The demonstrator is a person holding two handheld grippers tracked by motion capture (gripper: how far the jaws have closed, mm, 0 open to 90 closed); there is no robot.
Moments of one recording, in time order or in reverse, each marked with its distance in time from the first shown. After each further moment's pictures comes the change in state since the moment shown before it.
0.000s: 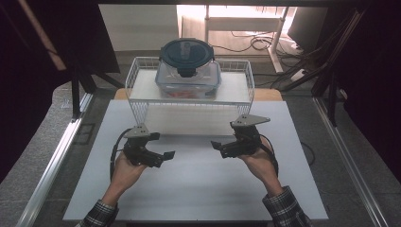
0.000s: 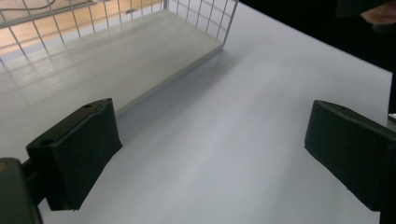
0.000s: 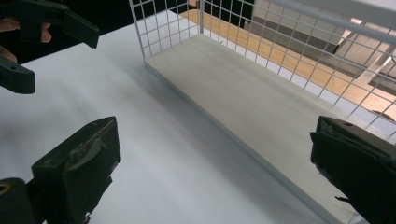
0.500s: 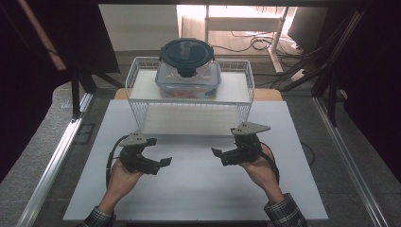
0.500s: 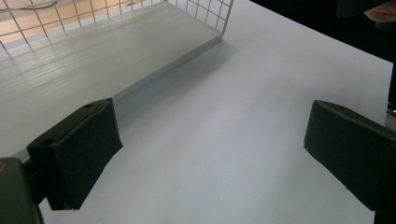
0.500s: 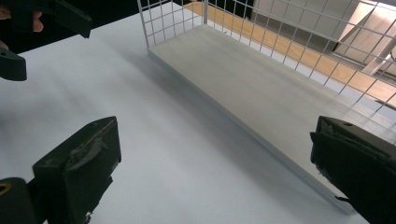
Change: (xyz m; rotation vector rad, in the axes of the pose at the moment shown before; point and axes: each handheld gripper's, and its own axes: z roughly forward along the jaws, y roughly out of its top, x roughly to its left) left arm -0.007 -0.016 -0.009 0.001 0.002 0.011; right arm 0.010 -0.016 -0.004 0.006 -0.006 -0.010
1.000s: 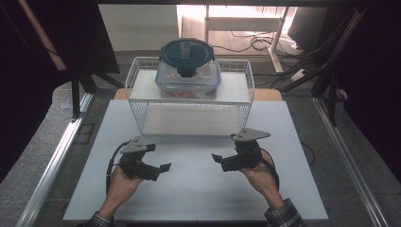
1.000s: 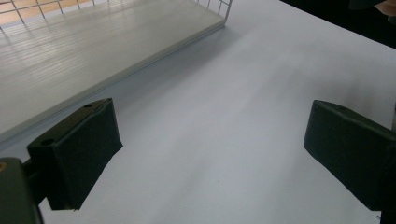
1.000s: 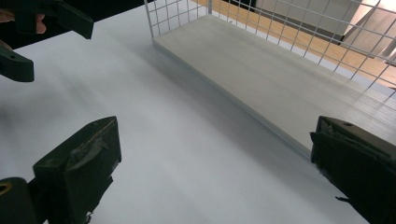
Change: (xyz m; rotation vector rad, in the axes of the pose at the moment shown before) left arm -0.004 -0.018 0.002 0.012 0.020 -0.006; right arm 0.006 -0.016 0.000 0.008 0.011 0.015
